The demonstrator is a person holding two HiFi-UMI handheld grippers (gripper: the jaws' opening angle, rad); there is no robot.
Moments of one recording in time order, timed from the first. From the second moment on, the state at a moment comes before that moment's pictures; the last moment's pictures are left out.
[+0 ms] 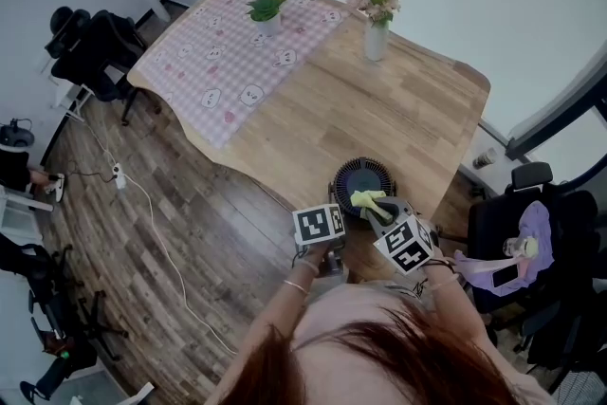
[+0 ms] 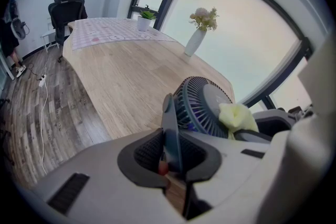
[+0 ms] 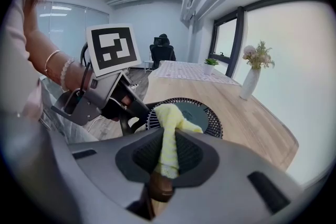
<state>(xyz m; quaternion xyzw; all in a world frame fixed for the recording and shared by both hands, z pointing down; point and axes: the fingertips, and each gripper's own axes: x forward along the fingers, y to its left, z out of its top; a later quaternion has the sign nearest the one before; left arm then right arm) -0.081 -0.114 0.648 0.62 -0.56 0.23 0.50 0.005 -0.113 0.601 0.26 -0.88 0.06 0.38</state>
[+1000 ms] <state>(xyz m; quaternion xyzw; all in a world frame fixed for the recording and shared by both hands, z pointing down) -0.080 -0.113 0.648 0.63 -0.55 0.24 0.49 -0.014 -0.103 0.602 0.21 -0.89 0.02 0.41</state>
